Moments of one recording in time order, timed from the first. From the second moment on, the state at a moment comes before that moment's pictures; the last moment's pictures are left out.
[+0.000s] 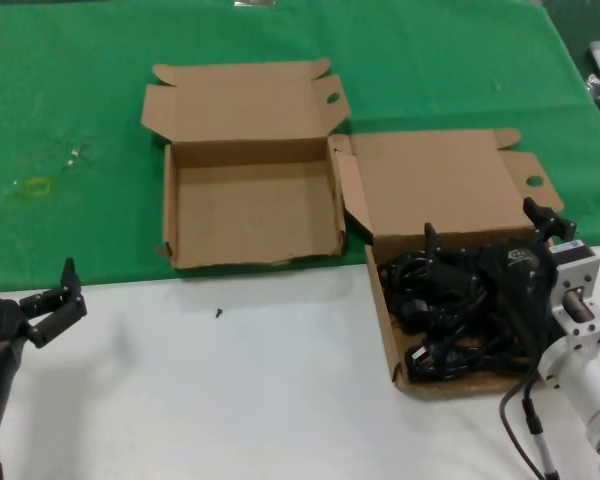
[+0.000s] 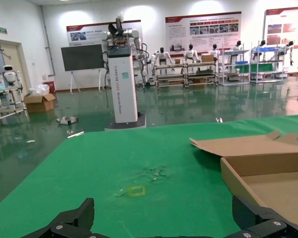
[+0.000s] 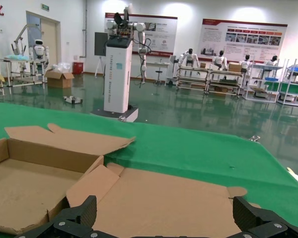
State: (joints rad) left arm 0.00 -0.30 1.60 -1.60 -1.80 0.00 0.00; right arm 0.04 0.29 -1.61 1.55 1.79 -0.02 -0.03
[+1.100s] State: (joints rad) left arm 0.00 -0.30 1.60 -1.60 -1.80 0.00 0.00; right arm 0.04 0.30 -1.61 1.55 1.79 -0.02 -0.03
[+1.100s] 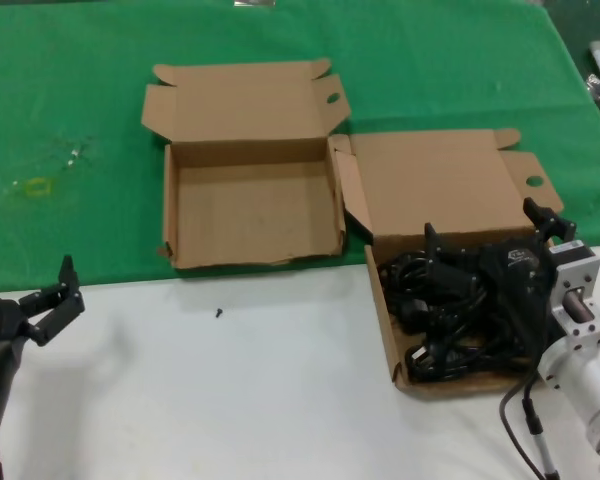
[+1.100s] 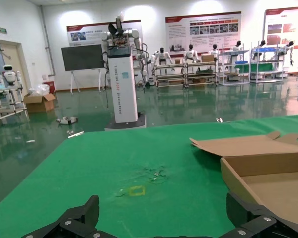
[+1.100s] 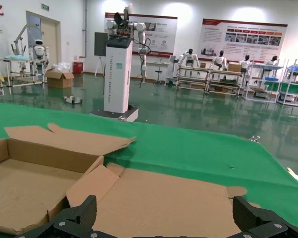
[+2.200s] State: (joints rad) left arm 0.00 -0.30 1.60 -1.60 -1.80 0.00 0.00; right arm 0.05 0.78 -1.69 1.63 1.88 -0.35 -0.06
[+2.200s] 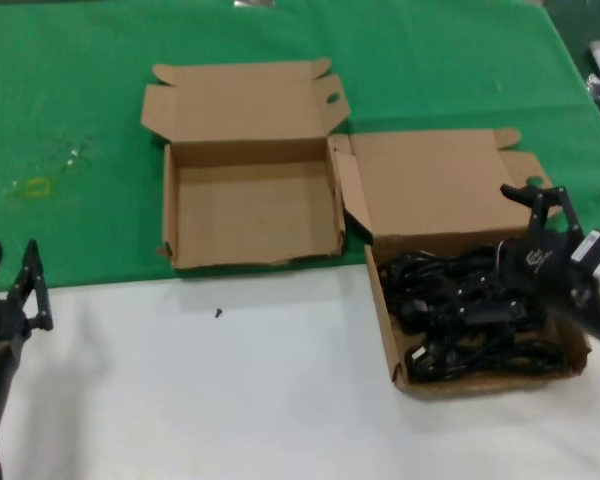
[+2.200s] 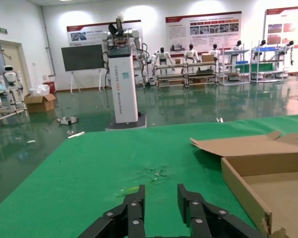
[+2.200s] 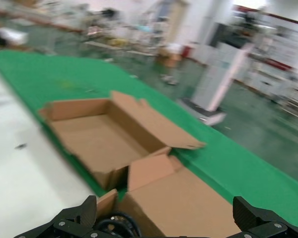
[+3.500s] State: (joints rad) left arm 0.00 -0.30 1.60 -1.60 -1.80 0.00 0.00; right arm 0.70 0.86 -1.94 1.17 1.62 -1.12 -0.80
